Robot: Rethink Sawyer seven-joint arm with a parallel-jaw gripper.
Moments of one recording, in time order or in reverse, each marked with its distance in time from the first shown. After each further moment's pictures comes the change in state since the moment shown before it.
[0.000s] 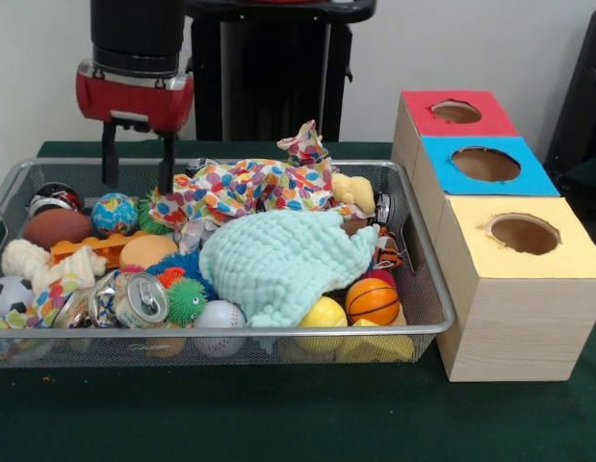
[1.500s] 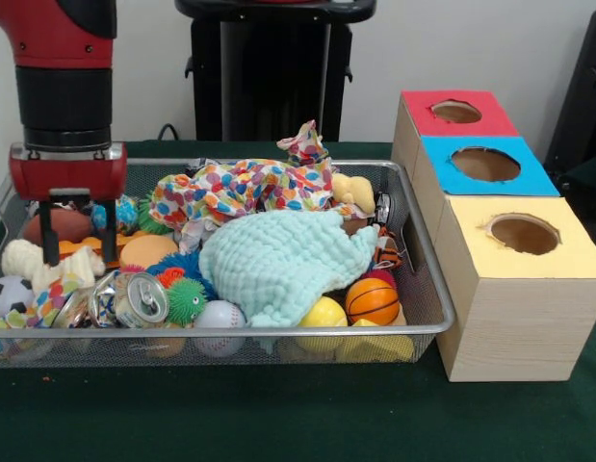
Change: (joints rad) arm -0.235 0.205 0.252 -0.133 -0.219 0.000 -0.285
